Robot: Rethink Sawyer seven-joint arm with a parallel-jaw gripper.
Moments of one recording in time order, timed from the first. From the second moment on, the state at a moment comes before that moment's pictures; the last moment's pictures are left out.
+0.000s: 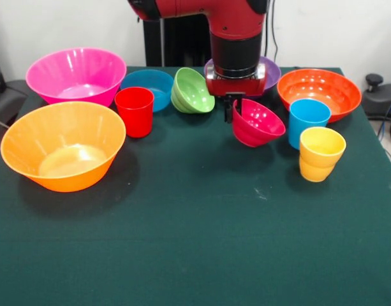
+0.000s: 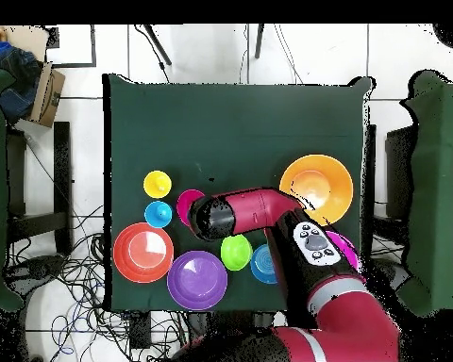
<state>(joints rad) -0.45 -0.56 0.35 1.77 -0.47 0.49 2.05</state>
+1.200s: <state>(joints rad) -0.54 -0.56 0.44 1.75 -0.47 0.61 2.05</state>
